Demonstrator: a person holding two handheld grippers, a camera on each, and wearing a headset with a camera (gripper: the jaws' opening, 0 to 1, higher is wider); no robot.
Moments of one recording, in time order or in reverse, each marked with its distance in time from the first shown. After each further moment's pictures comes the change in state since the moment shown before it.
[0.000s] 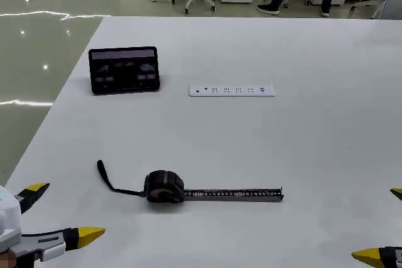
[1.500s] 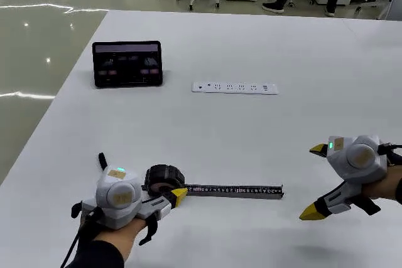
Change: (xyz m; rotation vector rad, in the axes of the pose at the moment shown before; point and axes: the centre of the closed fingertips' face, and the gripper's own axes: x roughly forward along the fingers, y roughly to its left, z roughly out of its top) left arm 0.120 -0.058 0.016 -0.132 -0.048 0.273; right arm 0.114 0.018 0.066 -0.333 0.165 0.291
